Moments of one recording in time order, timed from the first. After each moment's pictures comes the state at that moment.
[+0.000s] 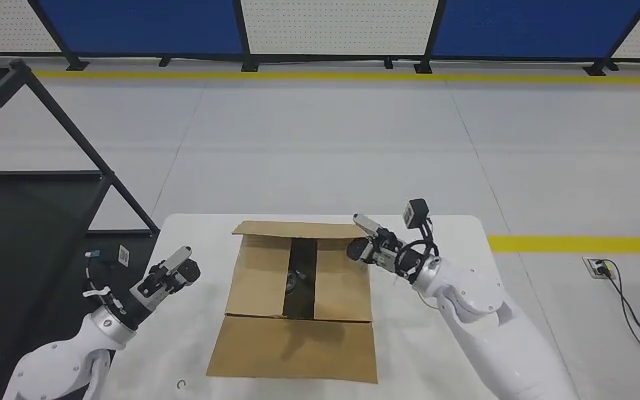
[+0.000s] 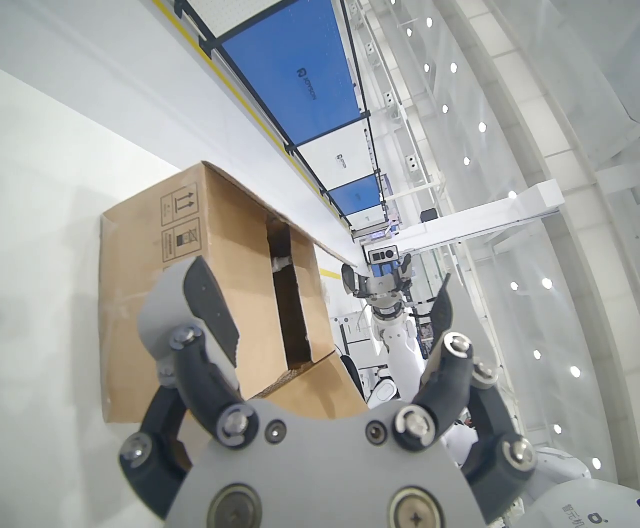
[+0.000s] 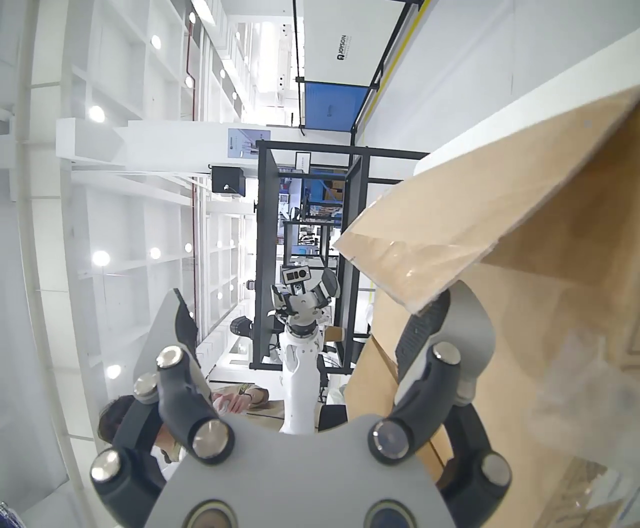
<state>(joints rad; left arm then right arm) 1.19 -1.03 -1.70 -1.61 -0.25 -0.22 -0.72 -0.65 -1.21 1.03 -1.29 0.49 -0.10 0.60</state>
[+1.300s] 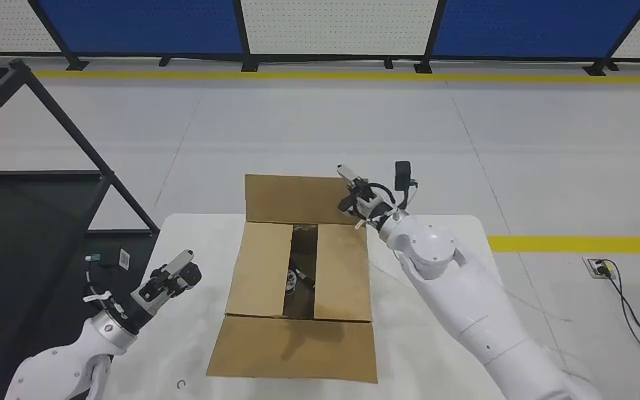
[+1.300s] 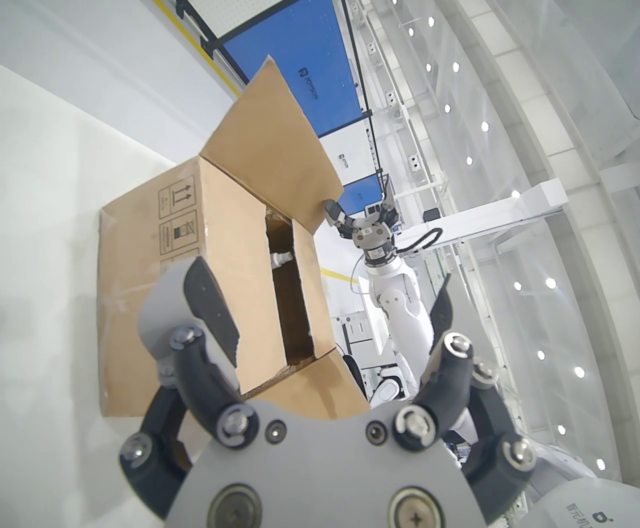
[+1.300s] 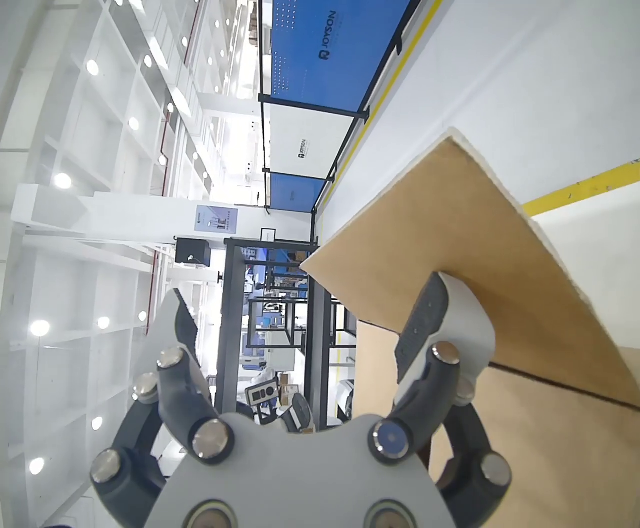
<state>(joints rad) 1.23 -1.03 -1.71 -1.65 -0.24 -0.21 -0.70 -0.30 -1.40 0.81 -0.81 0.48 -0.11 0.28</state>
